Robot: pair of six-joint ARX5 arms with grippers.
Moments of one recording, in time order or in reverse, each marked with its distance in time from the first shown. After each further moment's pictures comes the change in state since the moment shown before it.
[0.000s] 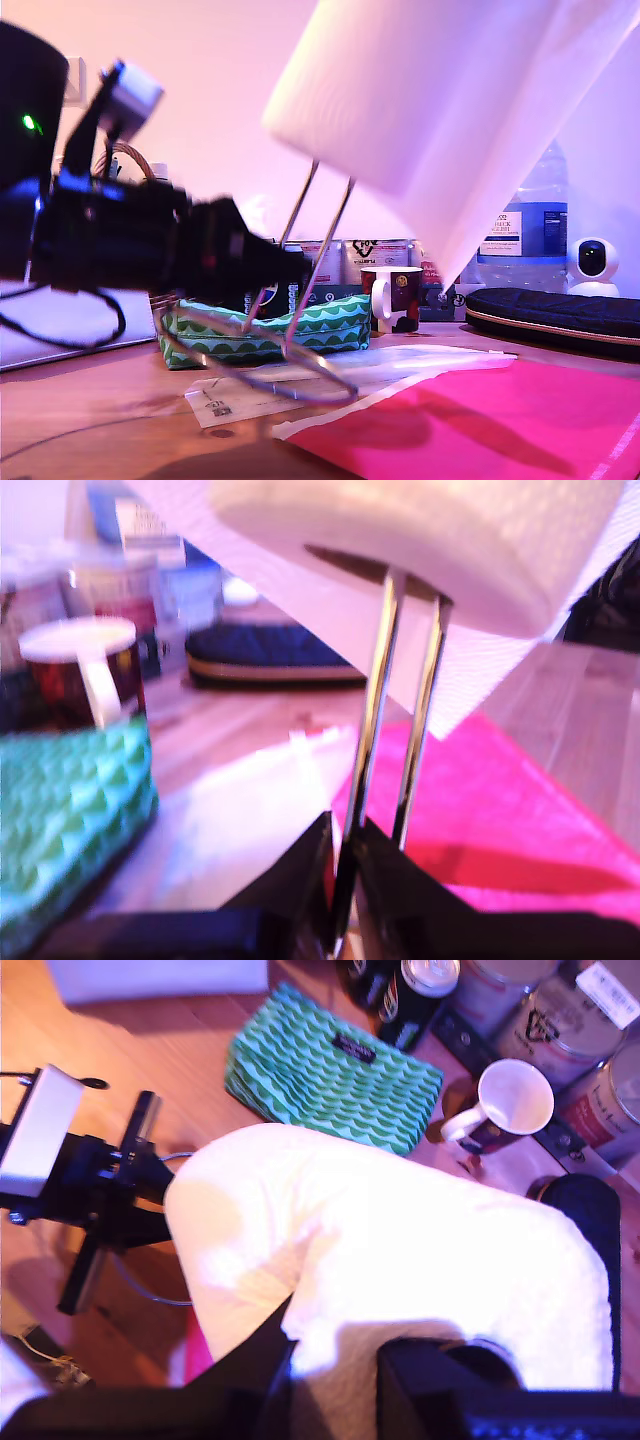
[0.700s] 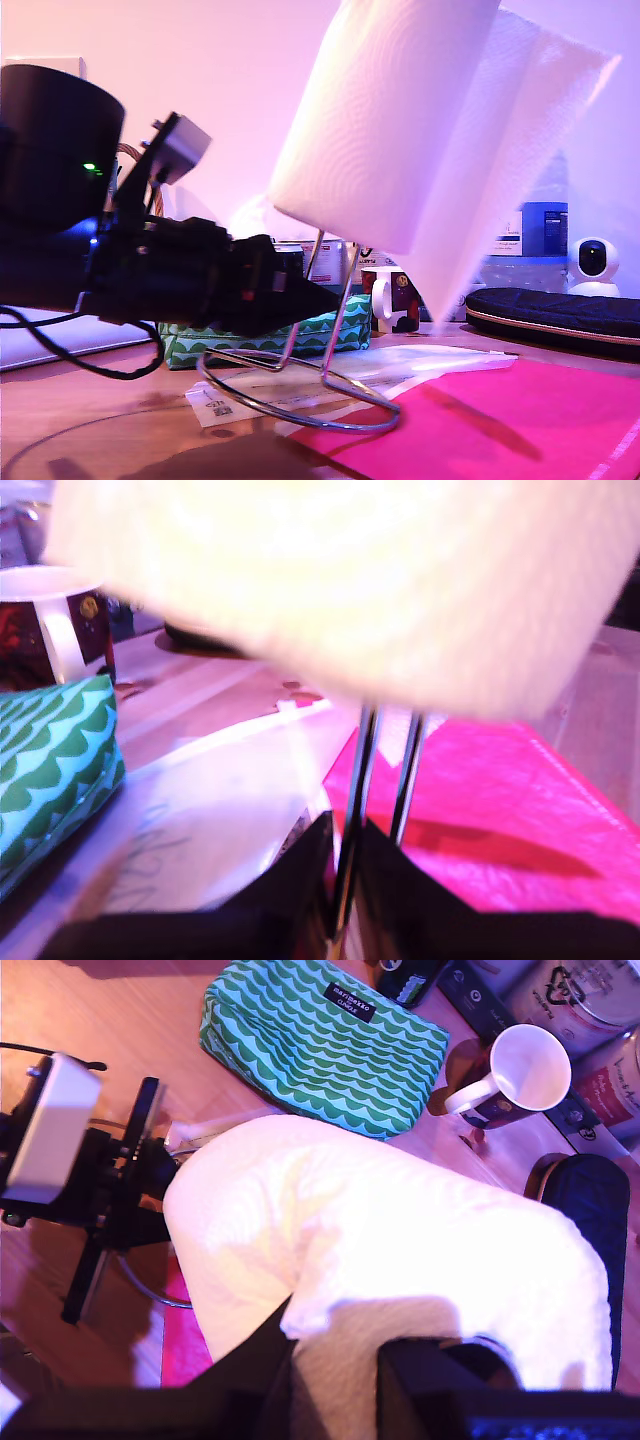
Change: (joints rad) left arm -0.006 0.106 0.098 -0.057 0.009 -0.020; right arm 0.002 0.092 -0.001 0.002 0.023 -0.003
